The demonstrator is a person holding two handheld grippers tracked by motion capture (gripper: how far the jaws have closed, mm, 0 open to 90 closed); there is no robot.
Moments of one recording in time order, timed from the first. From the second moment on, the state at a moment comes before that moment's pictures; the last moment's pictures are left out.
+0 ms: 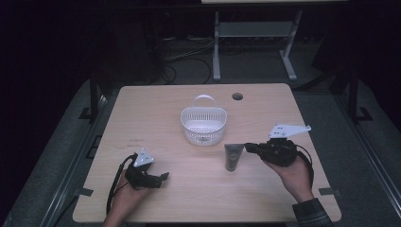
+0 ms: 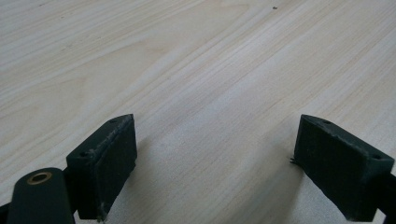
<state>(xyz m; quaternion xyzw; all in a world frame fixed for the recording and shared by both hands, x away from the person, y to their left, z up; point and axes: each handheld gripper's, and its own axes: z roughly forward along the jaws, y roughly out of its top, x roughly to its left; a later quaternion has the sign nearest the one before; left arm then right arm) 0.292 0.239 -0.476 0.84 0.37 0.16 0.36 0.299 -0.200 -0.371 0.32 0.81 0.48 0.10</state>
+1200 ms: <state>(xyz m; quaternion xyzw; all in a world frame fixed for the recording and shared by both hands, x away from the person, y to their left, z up) 0.293 0.238 -0.476 0.84 0.37 0.16 0.36 0.326 -0.195 -0.369 0.33 0.81 0.48 0.11</state>
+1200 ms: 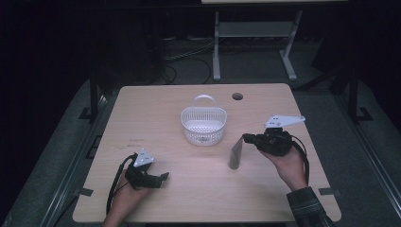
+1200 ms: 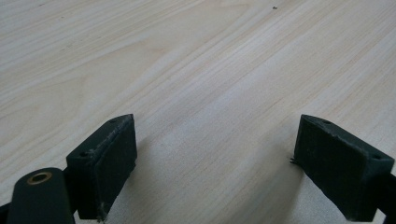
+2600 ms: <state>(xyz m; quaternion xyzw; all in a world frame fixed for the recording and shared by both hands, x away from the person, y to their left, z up) 0.292 0.239 -0.476 0.84 0.37 0.16 0.36 0.313 -0.198 -0.364 0.33 0.81 0.48 0.10</state>
